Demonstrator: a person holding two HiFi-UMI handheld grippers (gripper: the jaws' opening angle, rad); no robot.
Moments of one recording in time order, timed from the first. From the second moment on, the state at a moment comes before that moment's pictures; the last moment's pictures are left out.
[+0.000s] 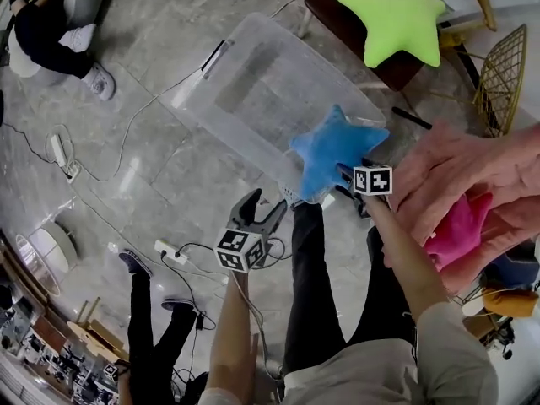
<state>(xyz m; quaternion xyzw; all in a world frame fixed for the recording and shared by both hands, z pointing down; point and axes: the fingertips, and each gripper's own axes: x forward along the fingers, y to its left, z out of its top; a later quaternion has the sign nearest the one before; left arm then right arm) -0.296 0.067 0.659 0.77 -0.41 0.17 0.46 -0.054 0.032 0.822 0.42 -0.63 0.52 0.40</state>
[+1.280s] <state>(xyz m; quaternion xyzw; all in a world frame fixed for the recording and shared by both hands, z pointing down) -0.159 0.072 0.639 0.80 -0.35 0.18 0.44 -0.071 0.028 0.741 0.39 -0.75 0.42 0.33</state>
